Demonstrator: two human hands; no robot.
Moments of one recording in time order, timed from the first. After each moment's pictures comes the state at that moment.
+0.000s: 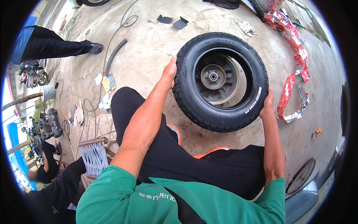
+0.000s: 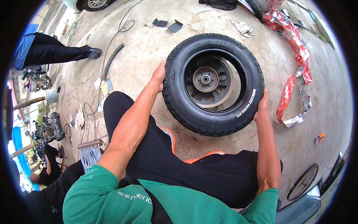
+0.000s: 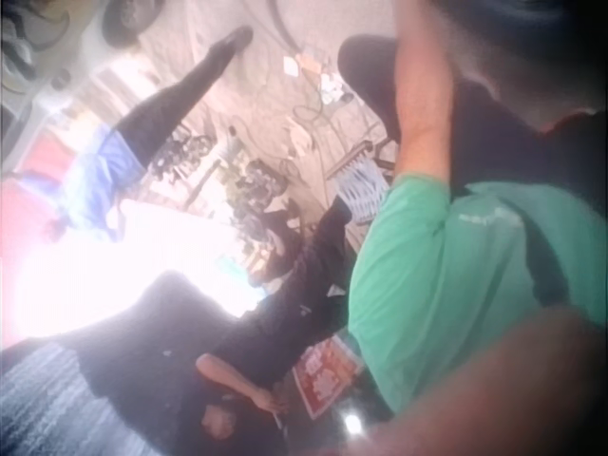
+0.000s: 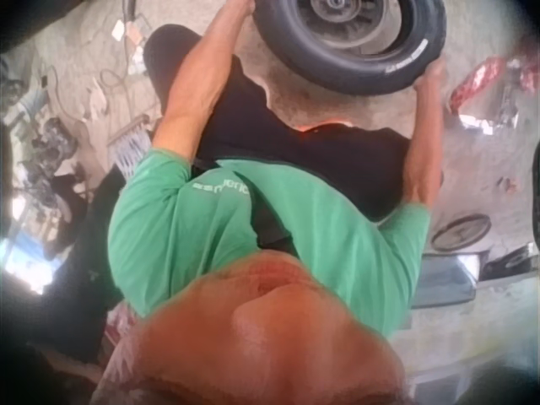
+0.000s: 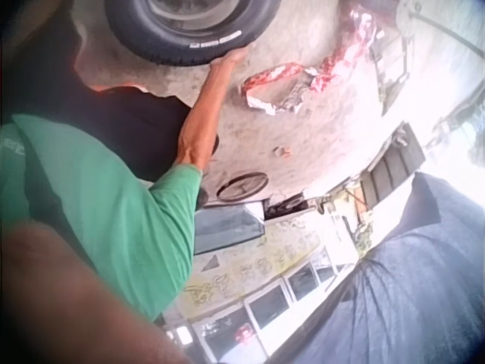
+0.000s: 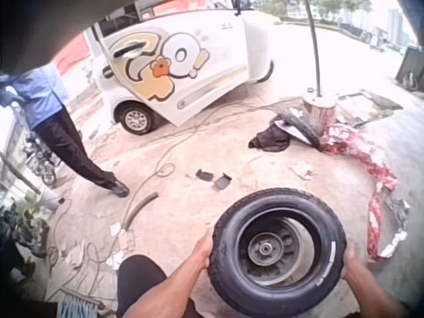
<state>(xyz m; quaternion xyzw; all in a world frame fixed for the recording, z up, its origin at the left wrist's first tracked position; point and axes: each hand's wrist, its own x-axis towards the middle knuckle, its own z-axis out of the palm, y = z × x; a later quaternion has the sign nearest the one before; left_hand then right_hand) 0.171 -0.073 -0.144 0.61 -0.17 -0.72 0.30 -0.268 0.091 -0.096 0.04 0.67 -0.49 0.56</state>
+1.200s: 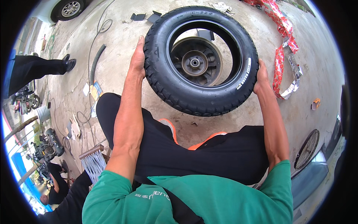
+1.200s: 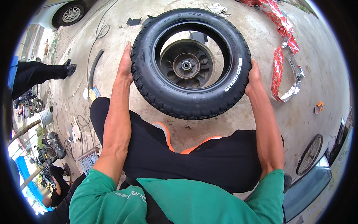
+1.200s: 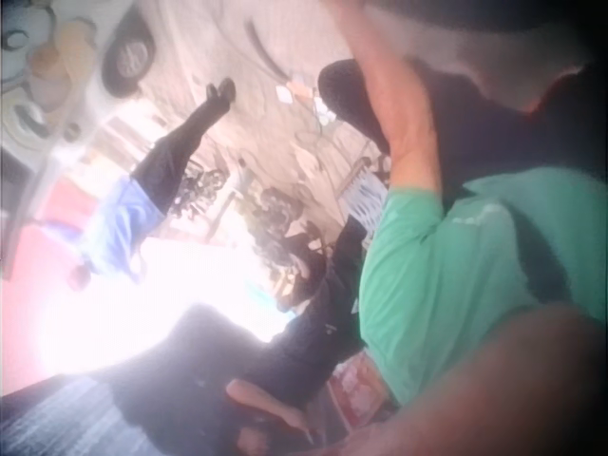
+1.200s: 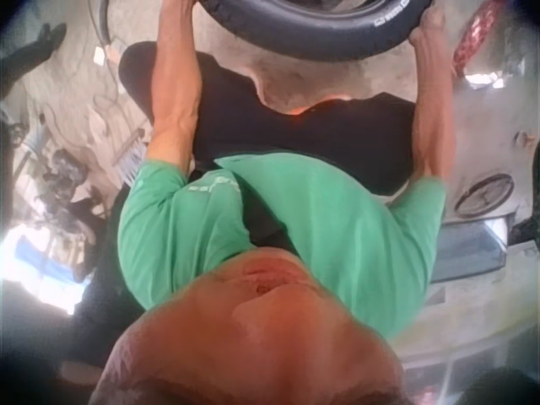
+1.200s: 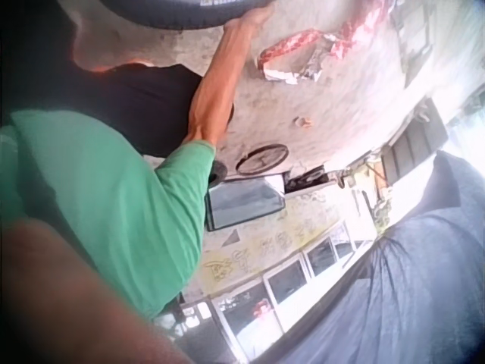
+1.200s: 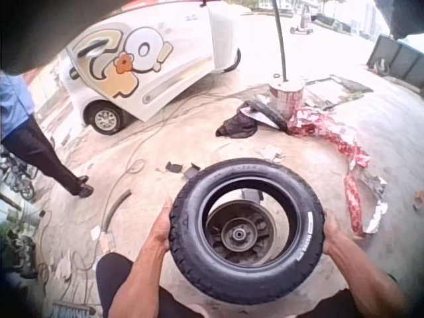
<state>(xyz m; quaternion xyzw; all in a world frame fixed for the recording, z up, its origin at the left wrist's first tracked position) 0.164 -0.087 -0.043 0.49 -0.29 -0.74 0.35 -0.266 0.078 -0.054 0.05 0.64 -0.51 0.57</state>
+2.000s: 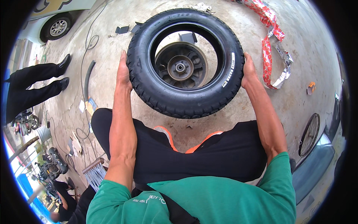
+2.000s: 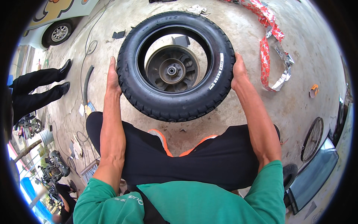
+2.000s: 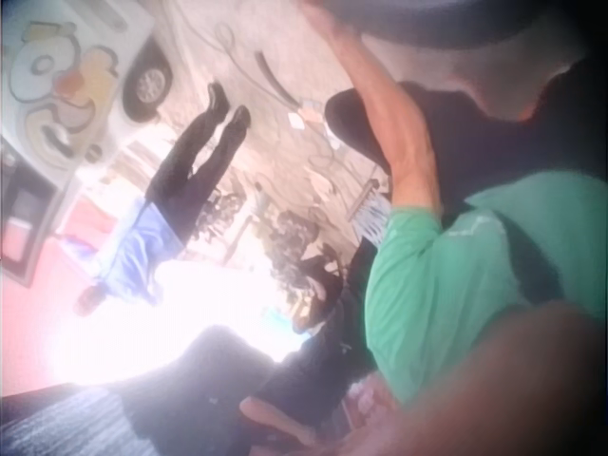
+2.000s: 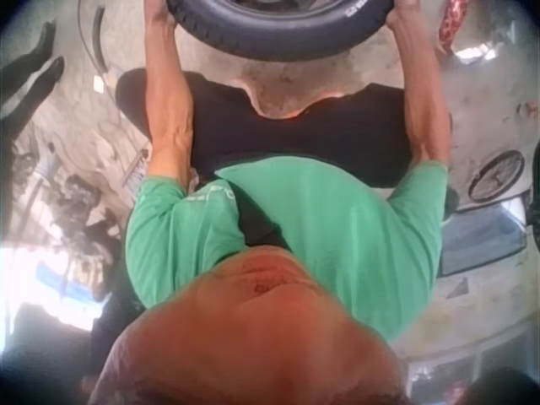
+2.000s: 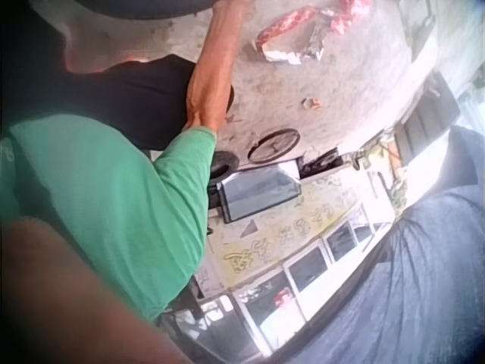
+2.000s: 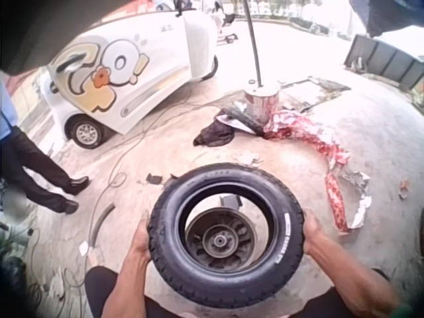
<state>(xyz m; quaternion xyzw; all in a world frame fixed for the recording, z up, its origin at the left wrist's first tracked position) 0.156 -0.082 -0.034 0.47 -0.28 -0.76 0.36 -0.267 0.078 -0.046 0.06 0.63 -0.53 0.57</state>
